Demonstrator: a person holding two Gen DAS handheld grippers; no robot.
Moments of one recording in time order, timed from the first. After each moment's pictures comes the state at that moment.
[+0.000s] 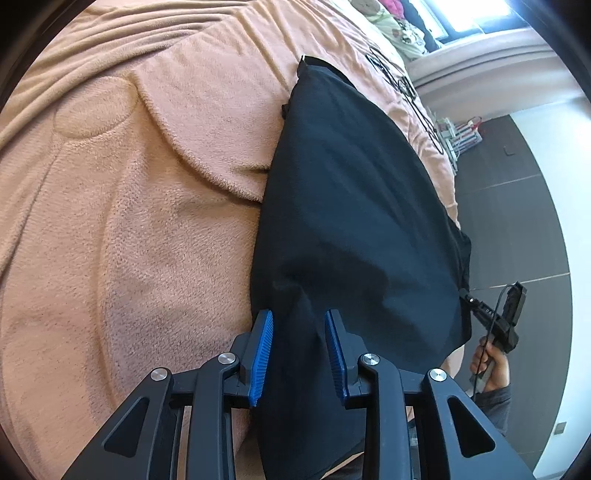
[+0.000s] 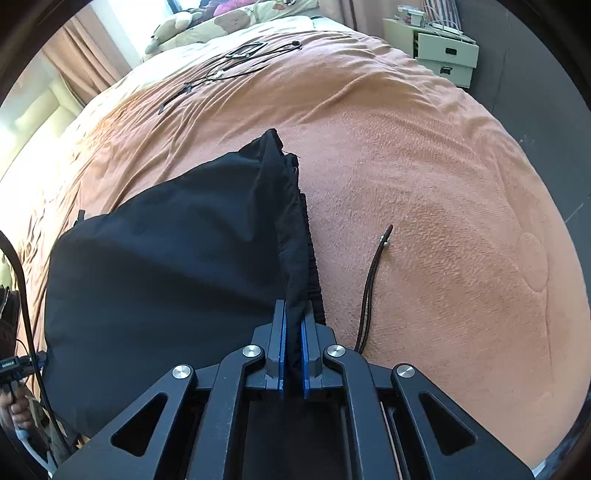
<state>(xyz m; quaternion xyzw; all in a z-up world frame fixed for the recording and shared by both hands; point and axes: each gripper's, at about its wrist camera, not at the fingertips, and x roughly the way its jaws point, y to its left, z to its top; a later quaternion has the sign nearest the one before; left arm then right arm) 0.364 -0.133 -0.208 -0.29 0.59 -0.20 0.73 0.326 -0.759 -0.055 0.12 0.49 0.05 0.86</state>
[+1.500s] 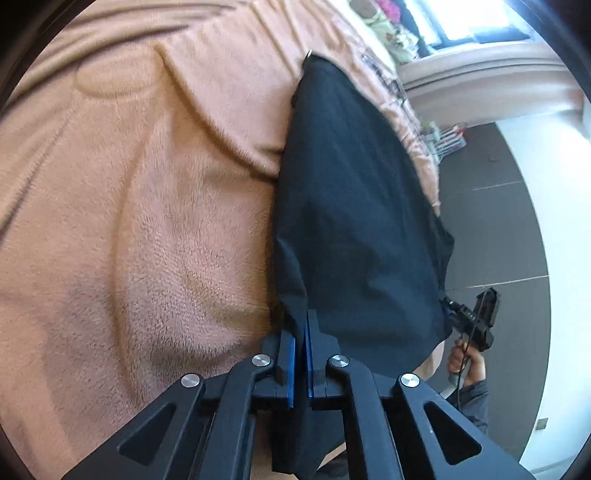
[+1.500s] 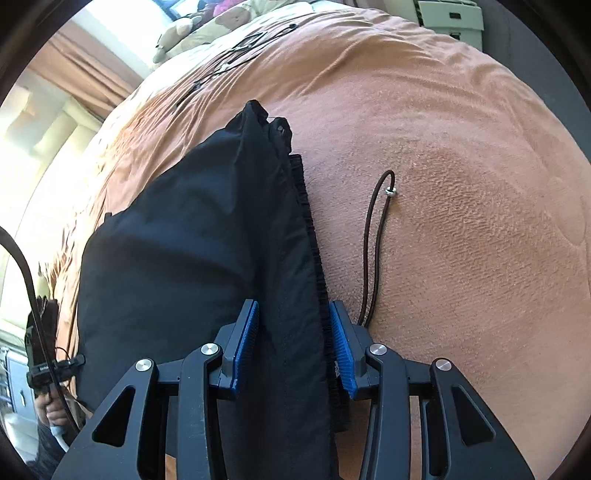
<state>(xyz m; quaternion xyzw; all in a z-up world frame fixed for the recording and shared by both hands) 0.359 -0.121 -0.210 -0.33 0.57 -0.24 0.72 0.312 -0.787 -0.078 0.20 0.50 0.11 0.84</state>
